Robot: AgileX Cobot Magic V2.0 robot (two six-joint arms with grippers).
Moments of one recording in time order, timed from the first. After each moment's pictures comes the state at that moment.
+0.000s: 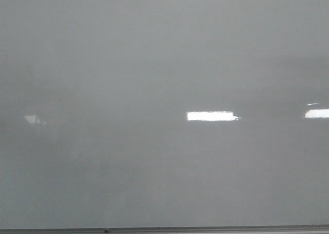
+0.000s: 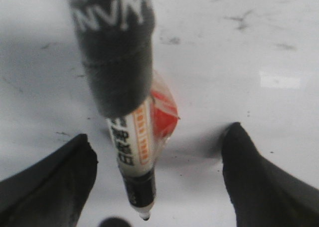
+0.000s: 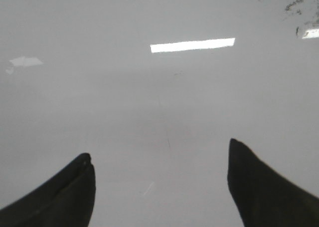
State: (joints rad) left arm 0.14 1.52 -0.68 -0.07 0.15 0.08; right arm -0.02 0.29 -0.35 0.08 0.41 0.06
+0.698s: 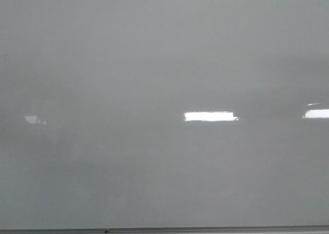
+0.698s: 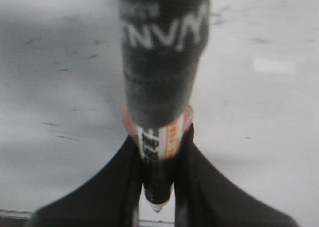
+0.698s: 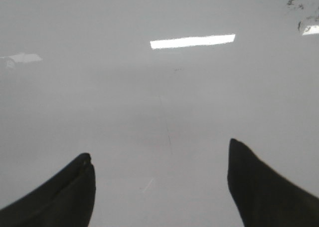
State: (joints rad) left arm 0.08 1.47 -0.76 -0.07 0.35 0.08; right arm -0.02 0.29 -0.35 0.08 0.42 0.06
